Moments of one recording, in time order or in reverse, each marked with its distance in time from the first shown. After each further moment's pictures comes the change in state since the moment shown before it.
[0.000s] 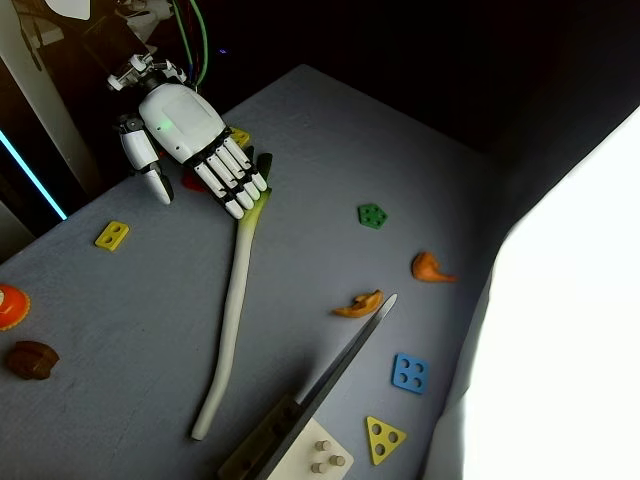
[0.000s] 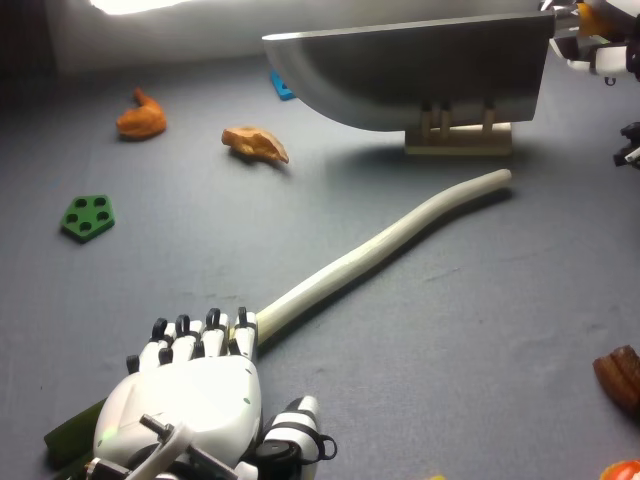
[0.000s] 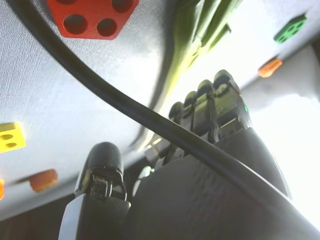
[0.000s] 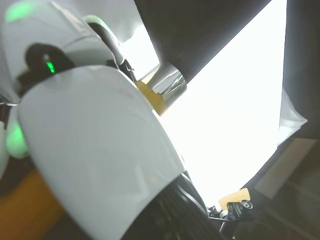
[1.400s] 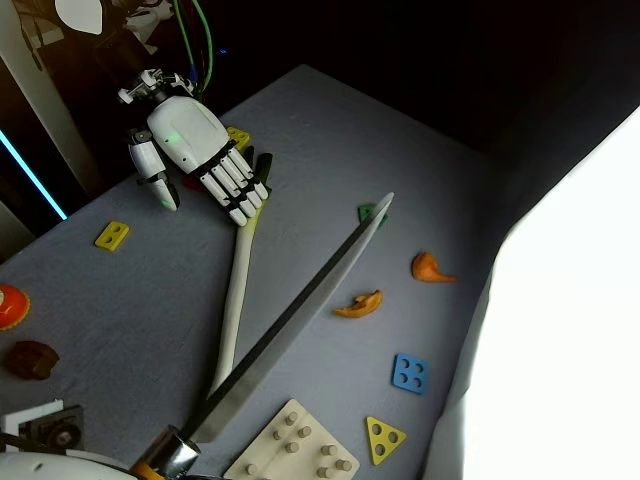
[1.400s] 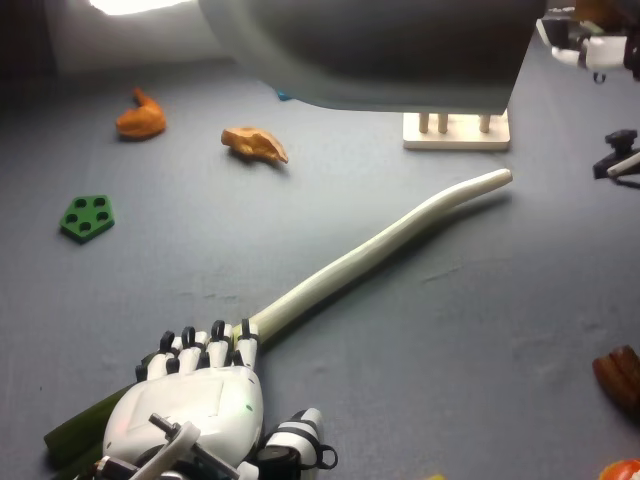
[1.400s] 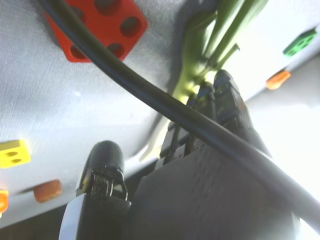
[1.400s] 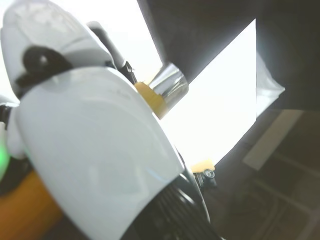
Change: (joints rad) left arm 0.026 -0.010 0.047 -0.024 -0.078 0.000; right arm 0.070 0.267 -0.586 0.457 0.081 -0.473
